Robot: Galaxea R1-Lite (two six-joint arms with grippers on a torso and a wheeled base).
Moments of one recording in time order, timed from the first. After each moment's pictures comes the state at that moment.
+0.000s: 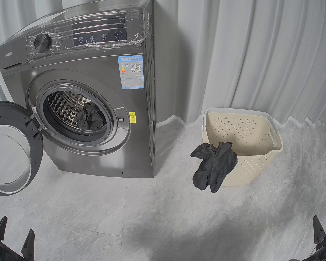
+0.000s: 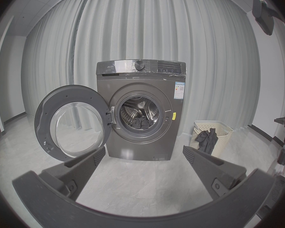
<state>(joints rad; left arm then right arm) 0.00 0.02 -0.02 0.00 0.02 -0.03 0.00 0.02 -0.02 -0.01 -0.02 0.00</state>
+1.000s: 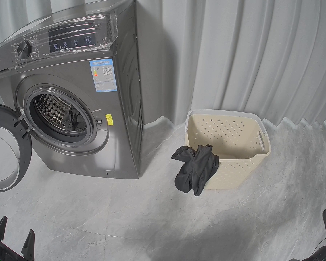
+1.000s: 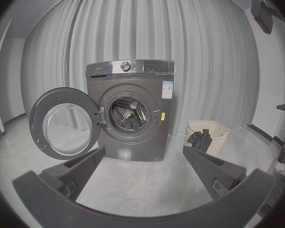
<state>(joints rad) 0.00 0.02 -0.02 0.00 0.02 -0.02 0.03 0.13 -0.25 0.09 0.12 0.04</state>
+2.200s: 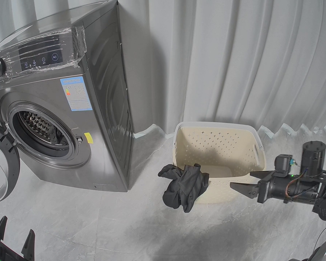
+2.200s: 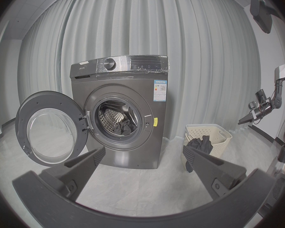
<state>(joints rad) 0.00 0.02 -0.02 0.00 0.01 -0.01 0.39 1.58 -0.32 -0.87 0.26 0.18</state>
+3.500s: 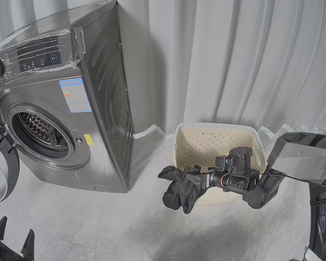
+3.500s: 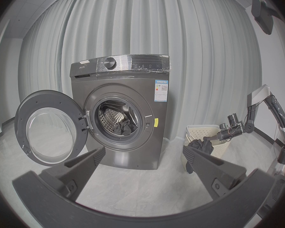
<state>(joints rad) 0.00 0.02 -0.02 0.00 0.02 -0.02 0.45 2.35 -0.86 -1.08 0.14 0.18</state>
